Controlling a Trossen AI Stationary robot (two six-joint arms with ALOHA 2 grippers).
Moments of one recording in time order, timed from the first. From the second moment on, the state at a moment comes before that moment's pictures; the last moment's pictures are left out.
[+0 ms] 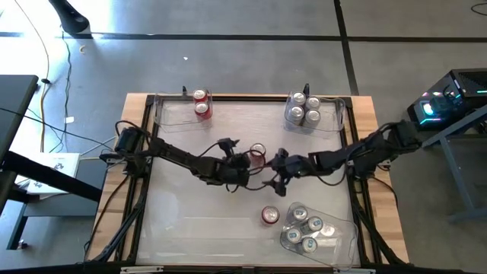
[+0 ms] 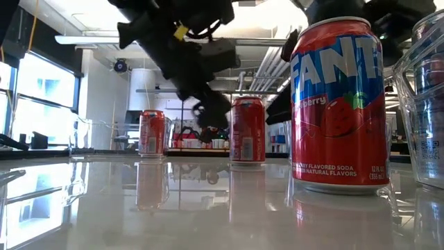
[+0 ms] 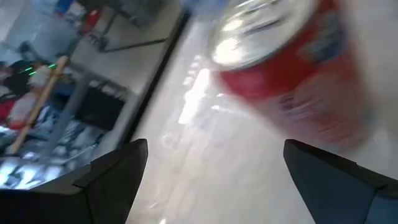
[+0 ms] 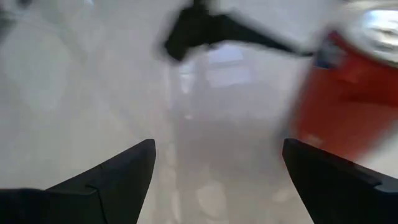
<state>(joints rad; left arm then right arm) -0.19 1.90 1.14 -0.21 -1.00 -0.05 0.14 1.50 0.60 0.31 0.16 0.23</state>
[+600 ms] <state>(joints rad) -0.15 1.79 0.94 0.39 -0.69 -0.23 0.47 1.37 0.60 0.07 0.64 0.47</state>
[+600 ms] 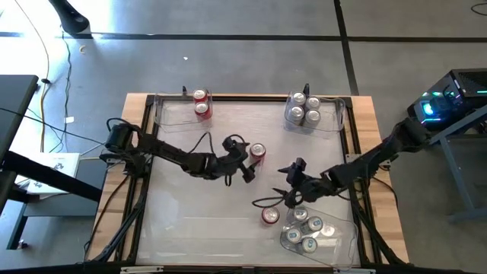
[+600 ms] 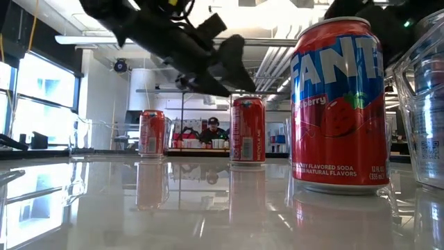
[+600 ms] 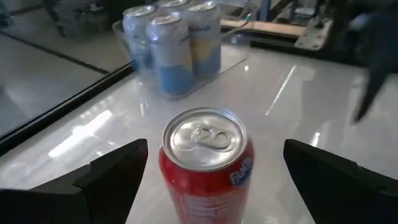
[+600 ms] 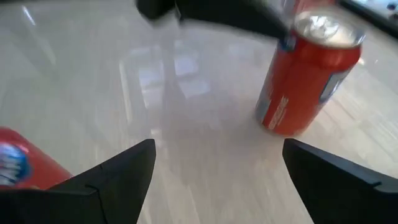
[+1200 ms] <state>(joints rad) -0.08 1.96 1.05 0.44 -0.73 -0.19 0.49 1.34 0.60 0.06 0.73 0.47</state>
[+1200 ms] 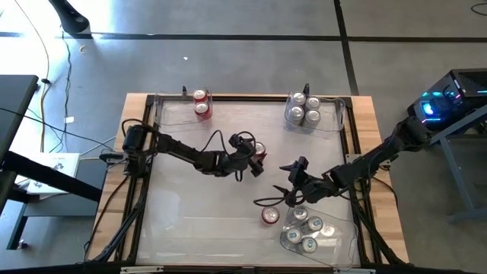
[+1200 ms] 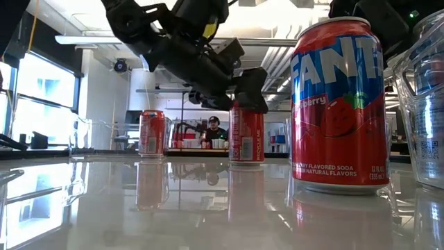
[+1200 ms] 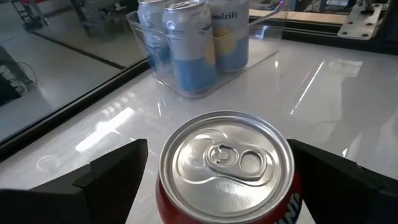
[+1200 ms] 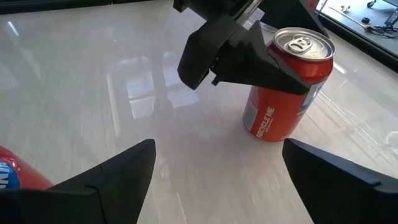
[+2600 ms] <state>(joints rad) 0.55 0.87 0.56 0.04 -0.66 -0.01 0.46 1.34 0.60 0.08 0.75 0.46</state>
